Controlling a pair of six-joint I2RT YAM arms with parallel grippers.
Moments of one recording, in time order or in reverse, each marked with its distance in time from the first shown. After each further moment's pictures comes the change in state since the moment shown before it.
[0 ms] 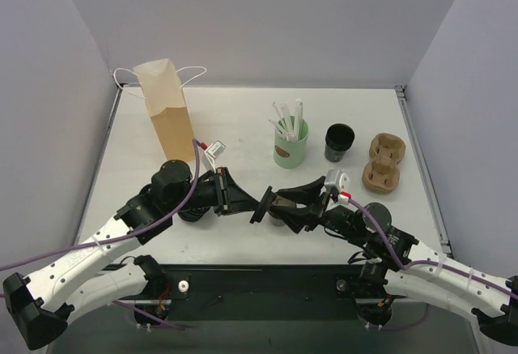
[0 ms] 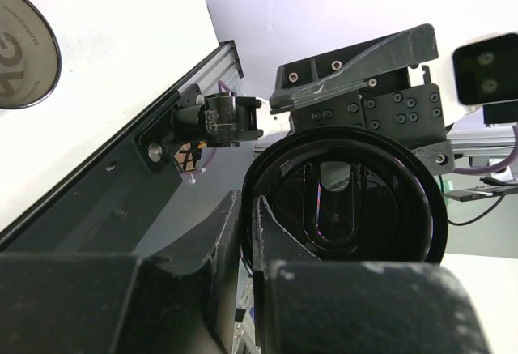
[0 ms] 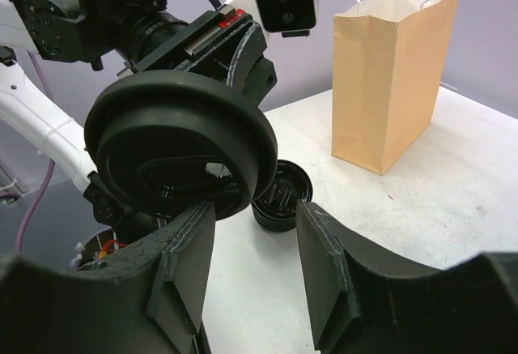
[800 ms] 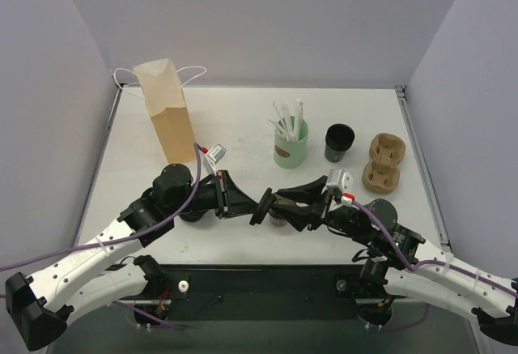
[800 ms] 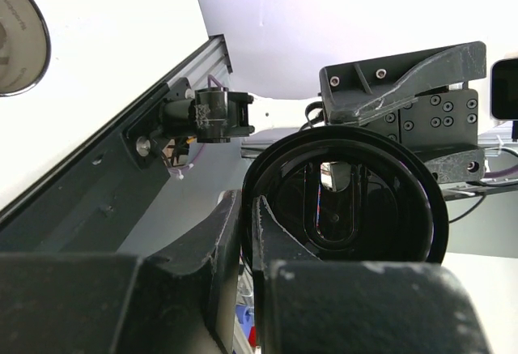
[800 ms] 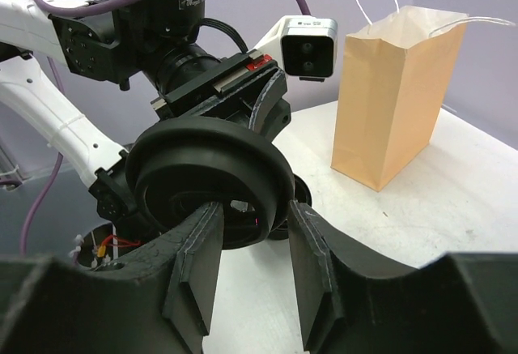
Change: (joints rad) left arm 0.000 -0.012 -0.057 0.065 0.015 -0.066; right arm 0.006 0.010 0.085 -0.076 -0.045 -0.071
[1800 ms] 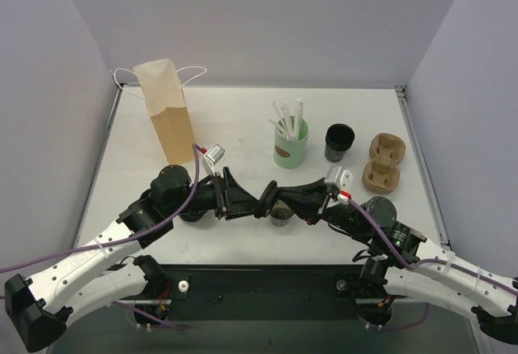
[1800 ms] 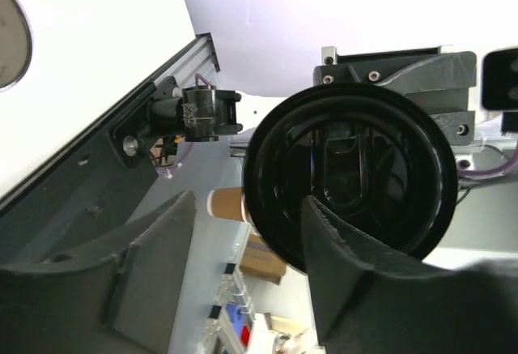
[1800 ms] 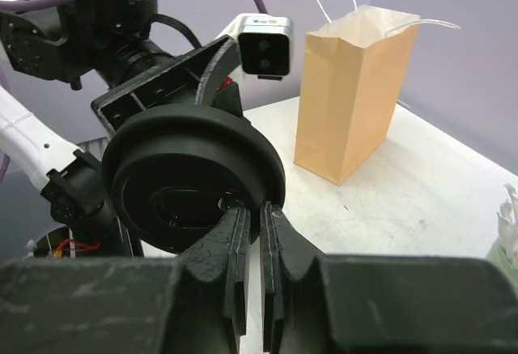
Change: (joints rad) left arm 0.000 -0.011 -0.020 0.051 0.024 -0.040; right arm 0.002 0.022 0.031 -0.027 0.066 -0.083
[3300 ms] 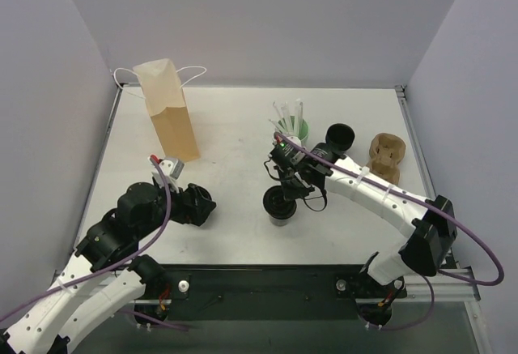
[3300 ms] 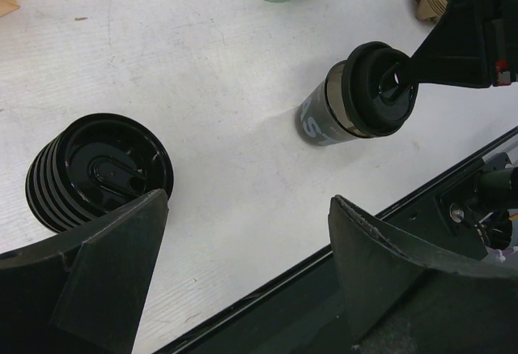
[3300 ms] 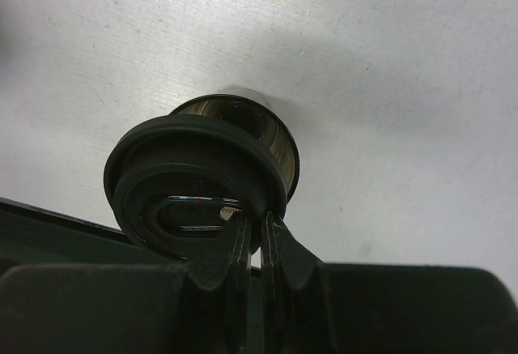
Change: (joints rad) left arm 0.135 -0.315 0.029 -0.611 -0.540 0.811; right arm -0.185 0.856 0.719 -1.231 0.267 0.515
